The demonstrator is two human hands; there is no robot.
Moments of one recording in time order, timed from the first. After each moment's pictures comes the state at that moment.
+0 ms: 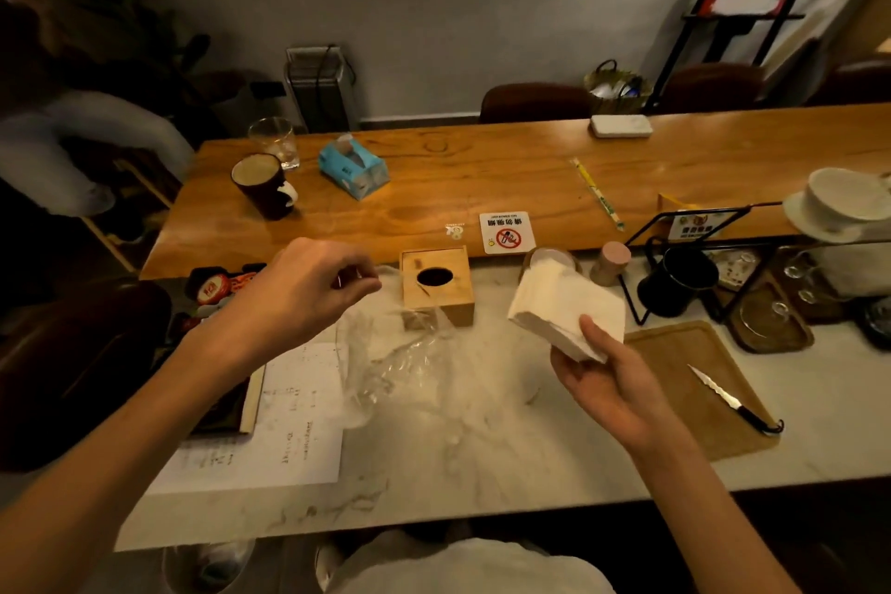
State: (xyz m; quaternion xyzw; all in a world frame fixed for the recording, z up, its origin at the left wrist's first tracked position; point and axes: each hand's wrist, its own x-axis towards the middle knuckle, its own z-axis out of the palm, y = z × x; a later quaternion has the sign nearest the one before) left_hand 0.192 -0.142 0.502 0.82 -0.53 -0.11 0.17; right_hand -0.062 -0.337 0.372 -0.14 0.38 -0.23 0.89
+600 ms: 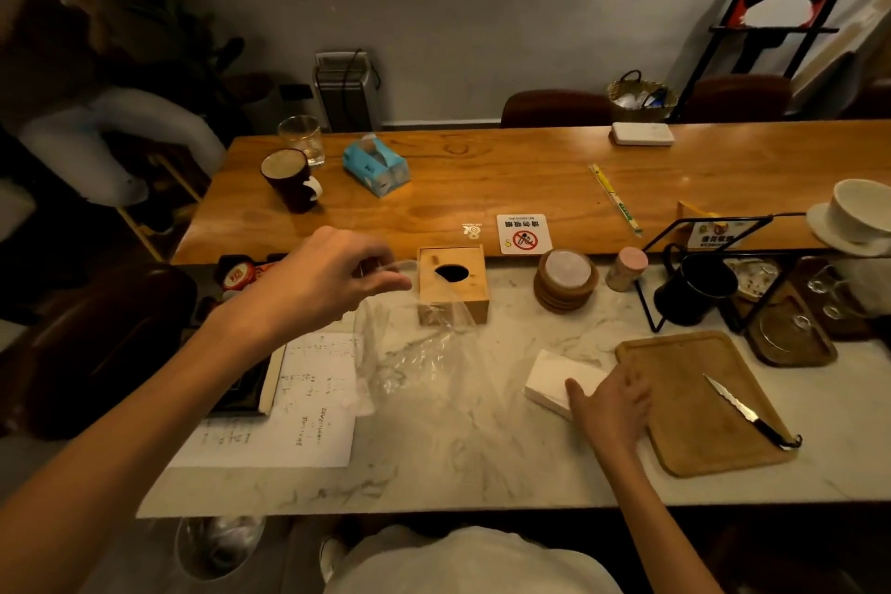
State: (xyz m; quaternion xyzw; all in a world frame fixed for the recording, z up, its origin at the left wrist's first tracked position) left_hand 0.190 -0.137 0.502 0.82 -0.53 -0.16 0.18; right_hand -0.062 -0.328 0.263 -0.70 0.65 -0.08 0.28
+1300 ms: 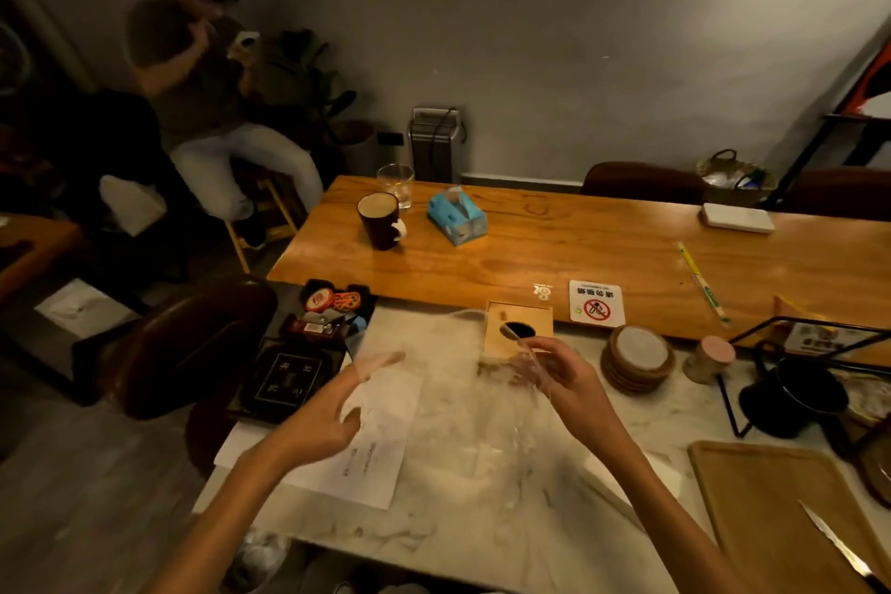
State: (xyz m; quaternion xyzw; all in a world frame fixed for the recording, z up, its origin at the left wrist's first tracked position) left_hand 0.211 -0.019 0.361 0.78 -0.44 -0.24 0.37; right_hand 0.050 -0.316 0.343 -0.78 0.15 -0.15 0.58
